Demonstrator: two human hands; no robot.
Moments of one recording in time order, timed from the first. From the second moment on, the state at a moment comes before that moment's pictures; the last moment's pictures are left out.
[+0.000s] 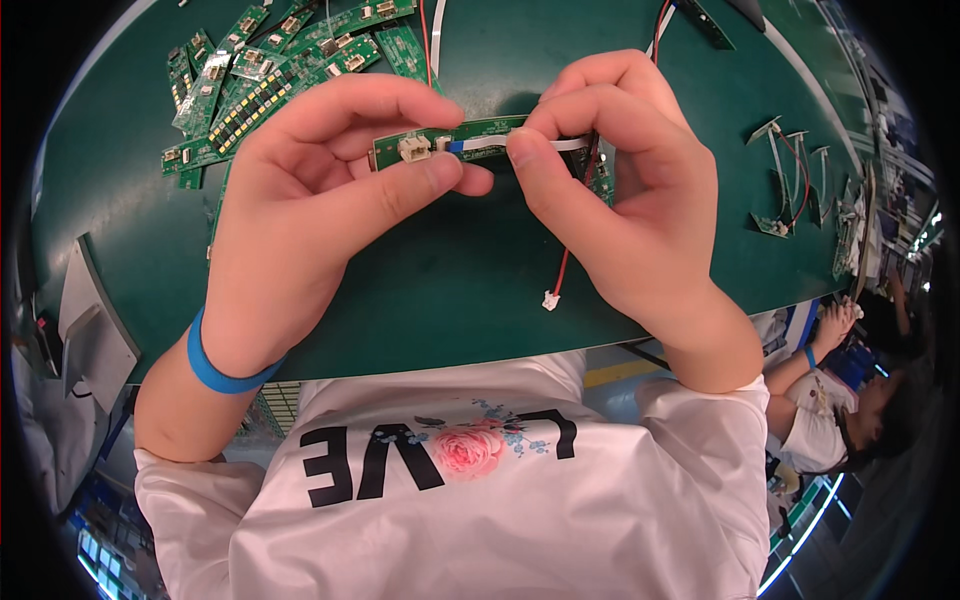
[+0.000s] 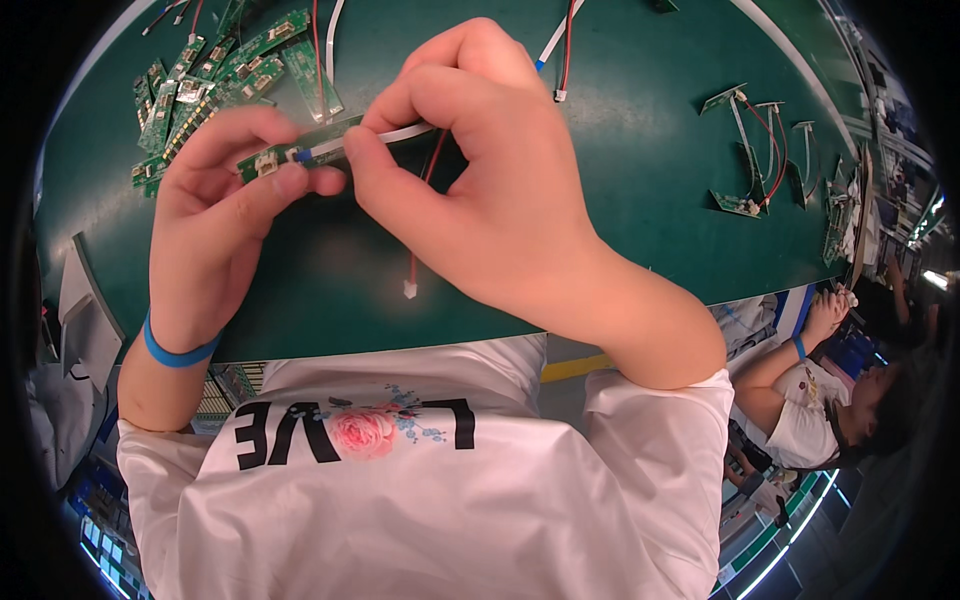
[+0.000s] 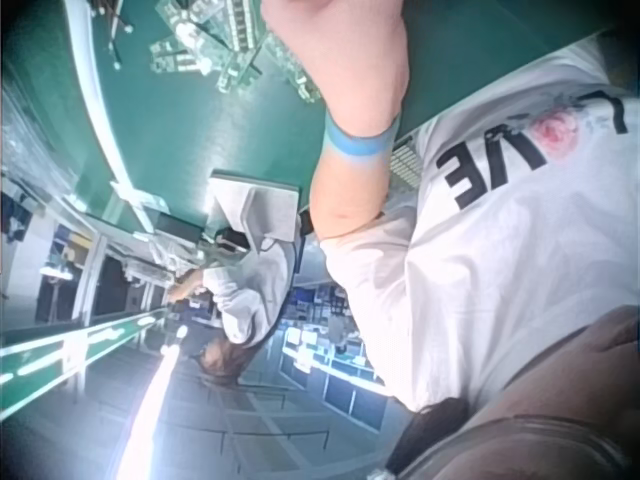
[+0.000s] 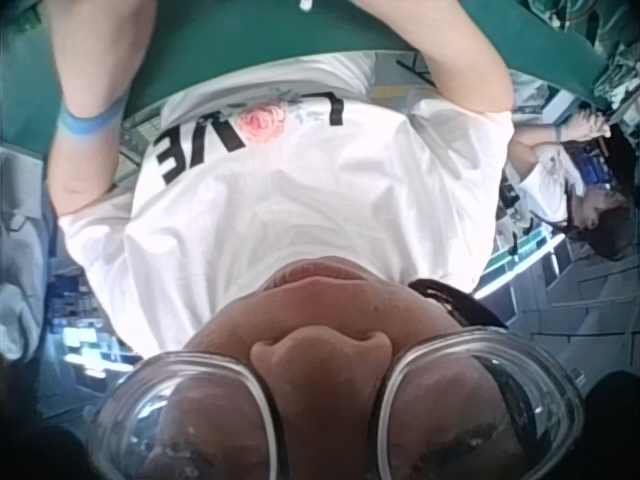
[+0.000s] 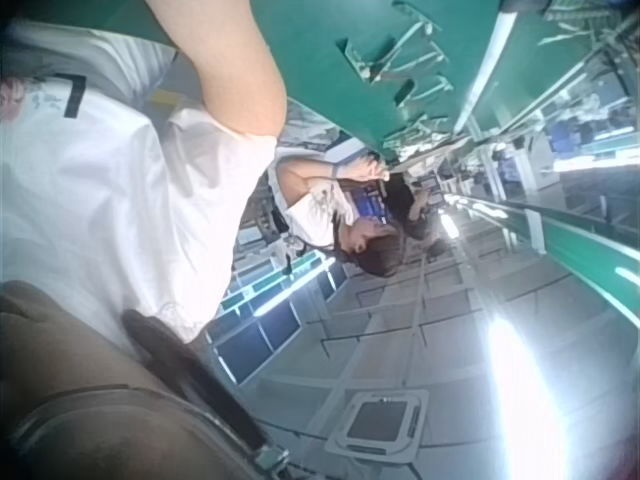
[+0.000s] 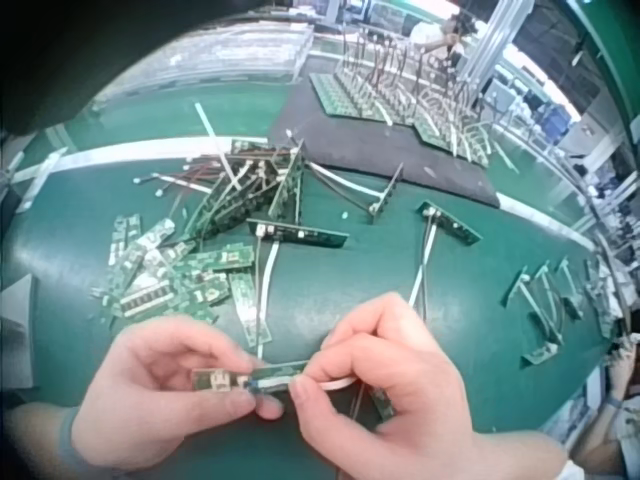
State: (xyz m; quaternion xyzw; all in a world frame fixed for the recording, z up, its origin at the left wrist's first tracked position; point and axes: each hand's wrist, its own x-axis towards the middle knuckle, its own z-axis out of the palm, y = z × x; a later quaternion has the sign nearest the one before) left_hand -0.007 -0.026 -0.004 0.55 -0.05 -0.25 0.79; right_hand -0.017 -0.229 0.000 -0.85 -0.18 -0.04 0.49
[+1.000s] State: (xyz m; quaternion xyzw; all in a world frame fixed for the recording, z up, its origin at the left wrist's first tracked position) left_hand -0.001 -0.026 -0.010 0.61 -0.04 -0.05 0.79; right_hand 0.010 -0.261 0.012 -0.86 -0.39 0.01 0.34
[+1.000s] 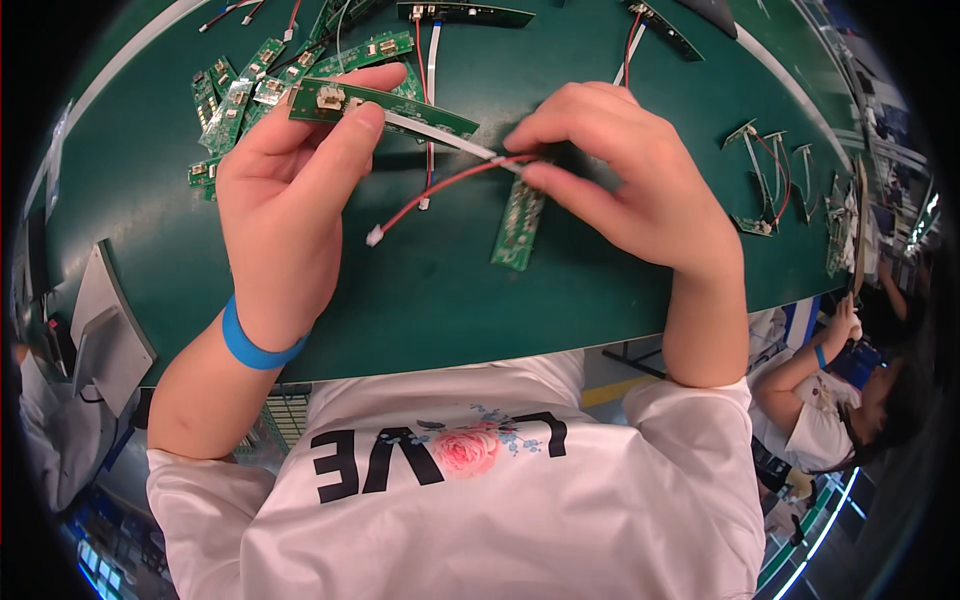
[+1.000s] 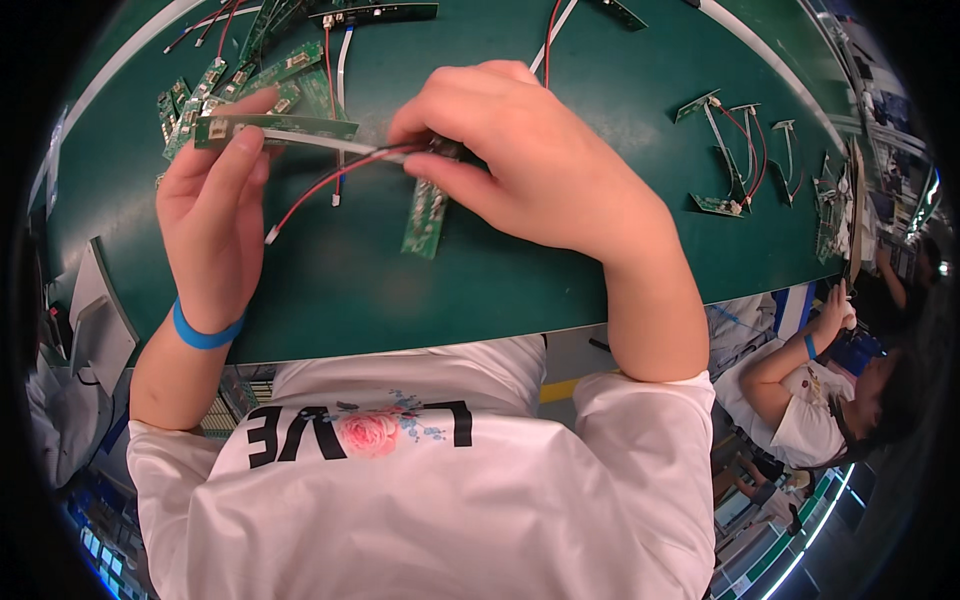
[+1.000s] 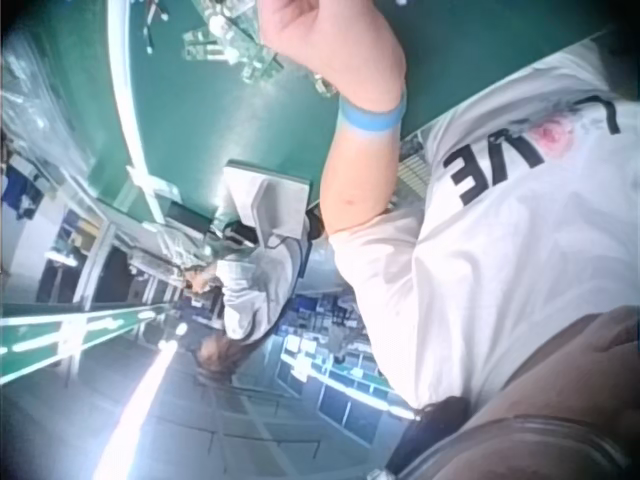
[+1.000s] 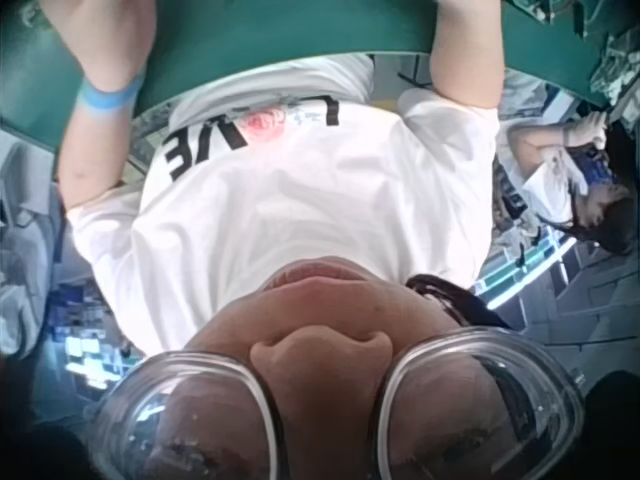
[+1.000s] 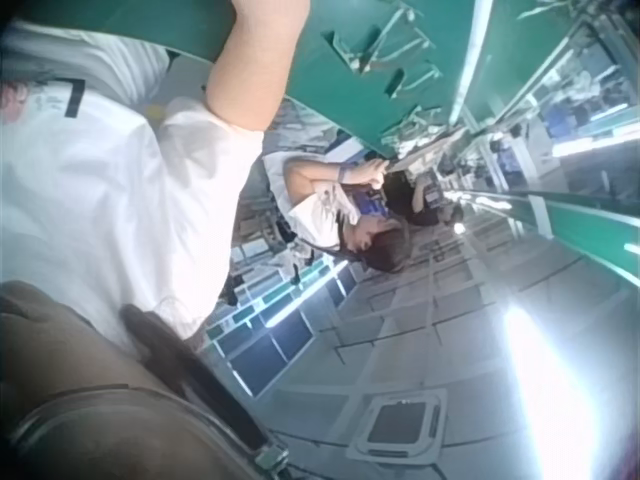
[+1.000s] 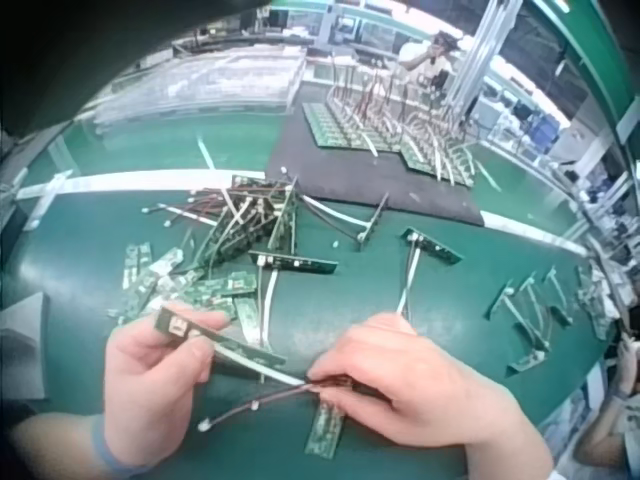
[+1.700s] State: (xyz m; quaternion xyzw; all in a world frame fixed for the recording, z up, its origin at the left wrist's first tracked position) left_hand -0.016 -0.033 0.004 0.71 -0.12 -0.07 0.69; right_hand -0.001 -0.220 0.012 -0.72 -0.29 0.02 0.63
